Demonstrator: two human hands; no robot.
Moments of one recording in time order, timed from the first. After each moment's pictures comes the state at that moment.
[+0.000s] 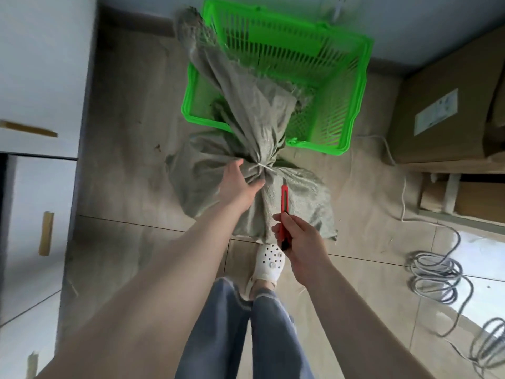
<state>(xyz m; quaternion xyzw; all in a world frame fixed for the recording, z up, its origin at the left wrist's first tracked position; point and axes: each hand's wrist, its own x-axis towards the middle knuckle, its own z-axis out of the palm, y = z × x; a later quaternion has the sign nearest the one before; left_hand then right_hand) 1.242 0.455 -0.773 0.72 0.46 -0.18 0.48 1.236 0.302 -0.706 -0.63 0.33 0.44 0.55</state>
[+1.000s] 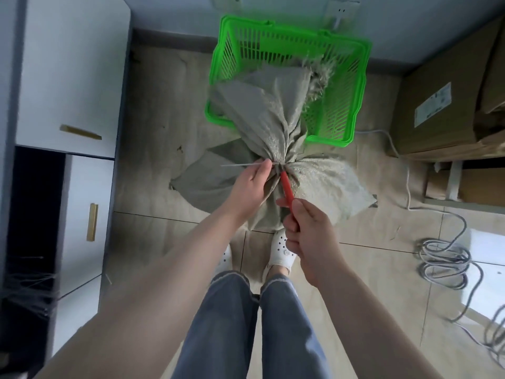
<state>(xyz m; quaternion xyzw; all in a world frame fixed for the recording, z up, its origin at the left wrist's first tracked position) 1.199 0.459 -0.644 0.70 0.33 -0.13 0.62 1.207 0.327 -0.582 -0.64 0.25 0.45 0.57</state>
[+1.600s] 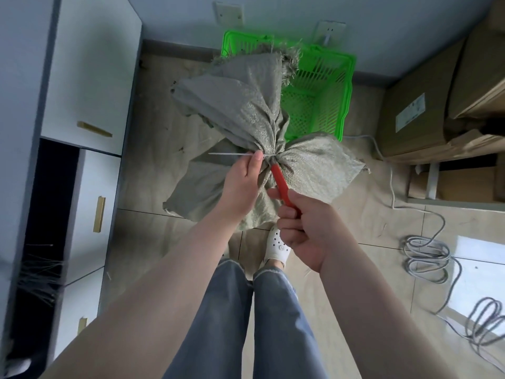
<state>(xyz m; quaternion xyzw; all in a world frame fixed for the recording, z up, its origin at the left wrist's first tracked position) 1.176 0.452 -0.574 0.74 0.35 -0.05 0.58 1.205 0.328 -0.512 -0.46 0.37 0.52 0.62</state>
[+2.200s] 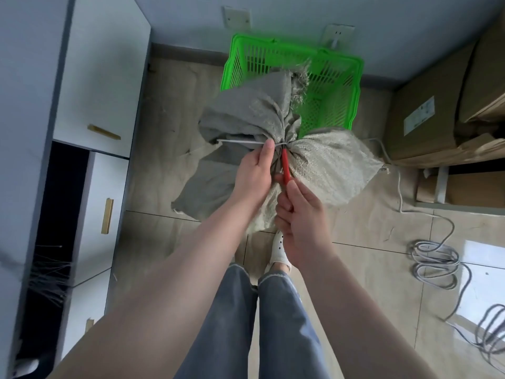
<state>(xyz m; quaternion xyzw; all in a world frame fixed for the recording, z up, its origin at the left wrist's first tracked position) 1.198 0.459 -0.558 0.69 0.41 -0.04 0.60 1.186 0.355 -0.539 -0.52 0.24 0.38 0.73</state>
